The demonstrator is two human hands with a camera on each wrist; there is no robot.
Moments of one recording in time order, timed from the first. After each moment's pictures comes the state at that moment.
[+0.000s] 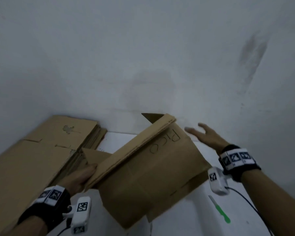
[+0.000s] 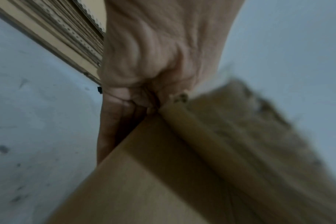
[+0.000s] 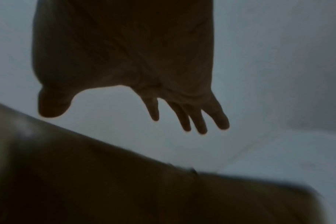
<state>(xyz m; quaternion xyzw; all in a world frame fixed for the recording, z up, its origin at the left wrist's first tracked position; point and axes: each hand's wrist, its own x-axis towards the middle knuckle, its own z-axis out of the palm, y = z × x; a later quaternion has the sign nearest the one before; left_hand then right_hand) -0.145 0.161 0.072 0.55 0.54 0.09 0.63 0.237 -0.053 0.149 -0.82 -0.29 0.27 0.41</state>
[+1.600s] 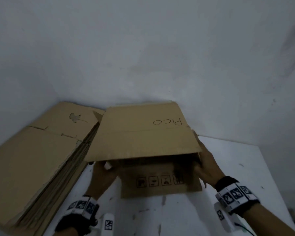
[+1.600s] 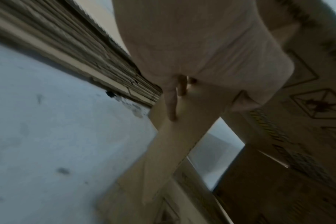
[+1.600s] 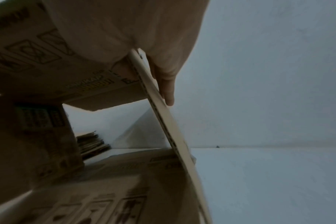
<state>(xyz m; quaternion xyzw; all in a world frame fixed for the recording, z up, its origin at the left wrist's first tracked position) -0.130 0.141 0.047 0.56 0.49 0.29 0.60 0.196 -0.039 0.047 -0.72 -0.55 0.12 0.40</state>
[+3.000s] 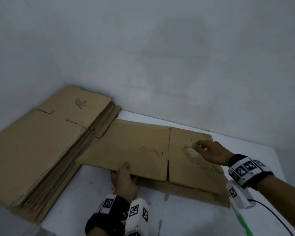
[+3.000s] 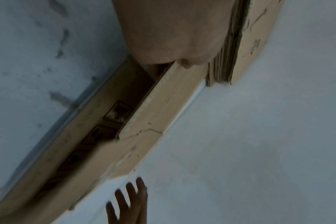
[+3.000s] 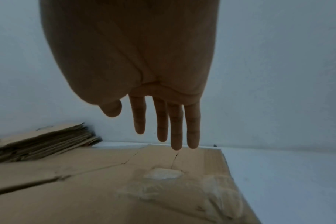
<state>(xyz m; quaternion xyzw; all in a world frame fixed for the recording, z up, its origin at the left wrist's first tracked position) -0.048 0.100 -0.023 0.06 0.53 0.47 0.70 0.254 0.014 0.037 -0.80 -0.51 0.29 0.09</state>
